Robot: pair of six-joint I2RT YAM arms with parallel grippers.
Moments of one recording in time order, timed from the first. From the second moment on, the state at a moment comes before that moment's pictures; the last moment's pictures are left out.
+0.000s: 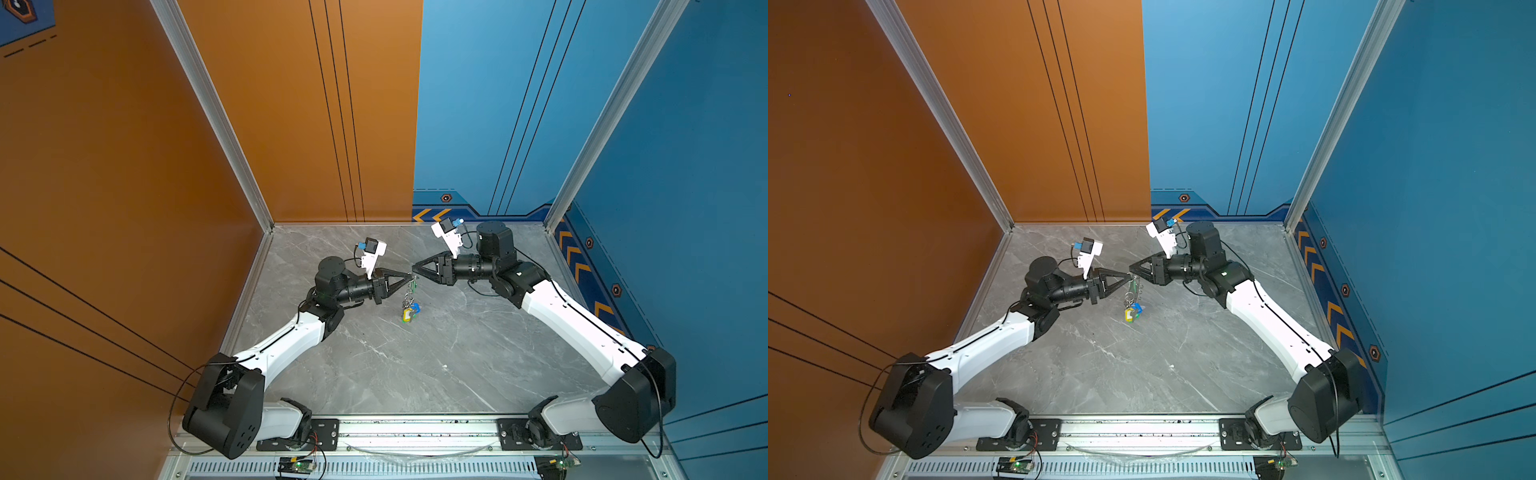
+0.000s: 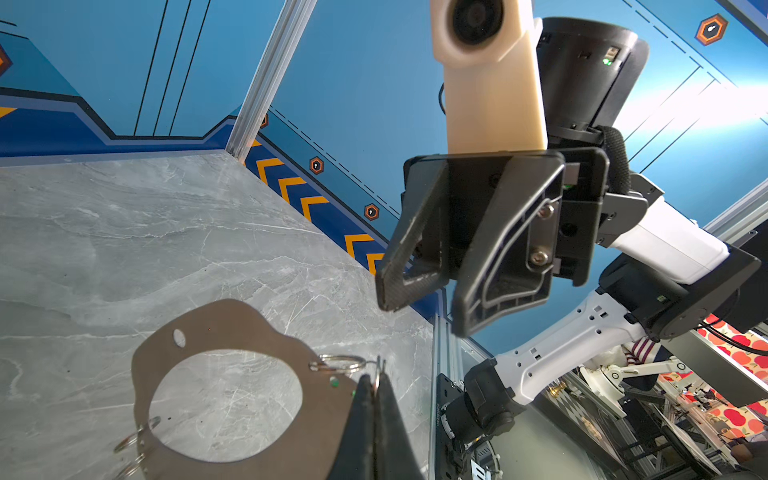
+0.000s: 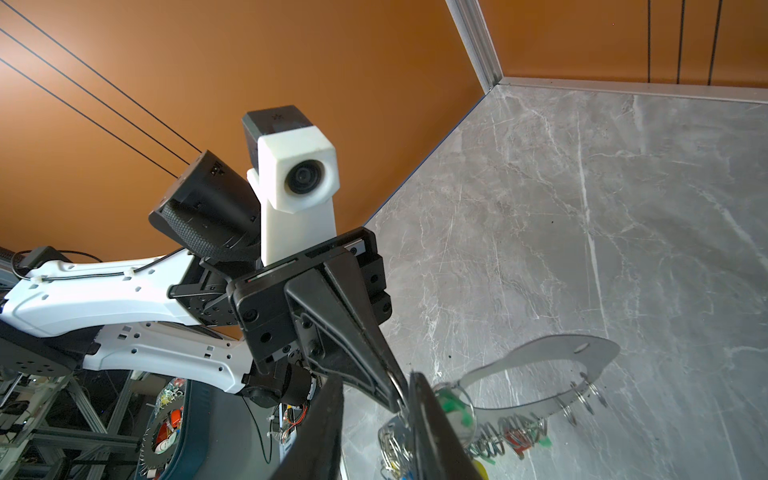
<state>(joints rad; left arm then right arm) -0.41 1.33 0.78 0.55 0.89 -0.61 0.52 1.42 1.28 -0.26 -0.78 0.37</state>
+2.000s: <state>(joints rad) -0.36 1.27 0.74 0.58 0.84 -0.61 0.49 1.42 1.24 -0.30 -0.71 0.48</state>
